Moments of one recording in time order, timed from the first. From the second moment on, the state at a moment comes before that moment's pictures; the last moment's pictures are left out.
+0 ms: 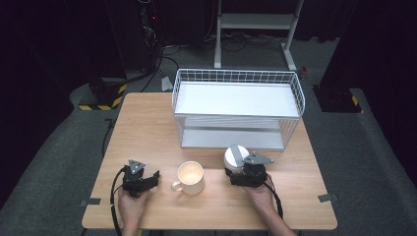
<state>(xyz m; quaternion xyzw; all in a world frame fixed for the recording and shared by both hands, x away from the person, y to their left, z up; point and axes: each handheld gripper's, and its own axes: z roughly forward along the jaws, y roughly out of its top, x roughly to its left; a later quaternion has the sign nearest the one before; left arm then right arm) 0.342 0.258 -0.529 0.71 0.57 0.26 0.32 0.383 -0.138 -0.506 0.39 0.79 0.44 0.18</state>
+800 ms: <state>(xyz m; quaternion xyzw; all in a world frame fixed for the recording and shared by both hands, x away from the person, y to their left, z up) 0.342 0.259 -0.529 0.71 0.57 0.26 0.32 0.380 -0.137 -0.505 0.39 0.80 0.42 0.20</state>
